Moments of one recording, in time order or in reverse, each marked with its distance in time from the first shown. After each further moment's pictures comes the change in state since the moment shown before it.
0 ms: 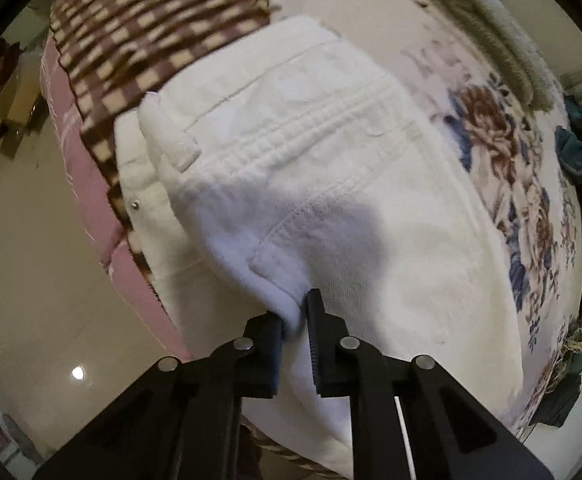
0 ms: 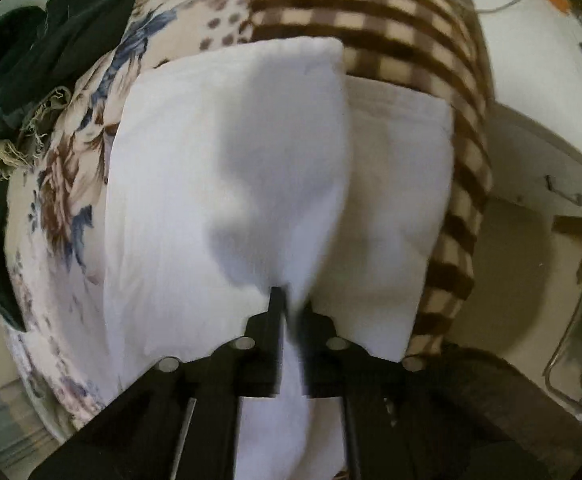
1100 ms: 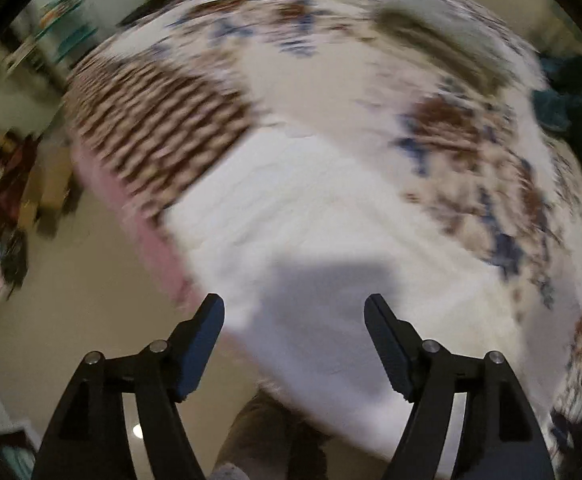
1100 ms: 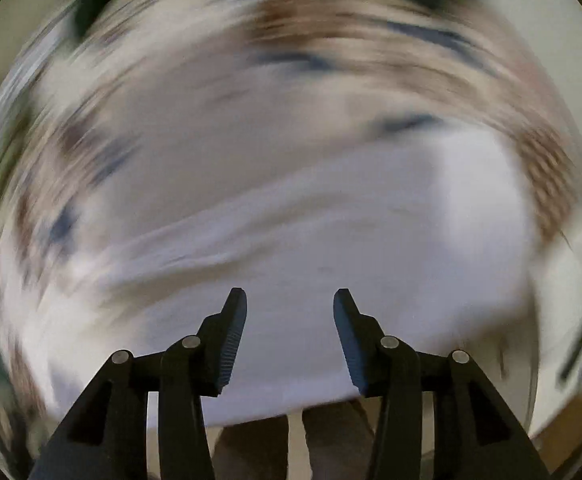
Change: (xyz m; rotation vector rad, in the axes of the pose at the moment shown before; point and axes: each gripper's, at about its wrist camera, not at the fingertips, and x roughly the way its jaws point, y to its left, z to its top) left arm -0.074 -0.050 -0.014 0.258 -0.118 0.138; right arm -0.045 0.165 -0.186 -1.067 0.192 -0.017
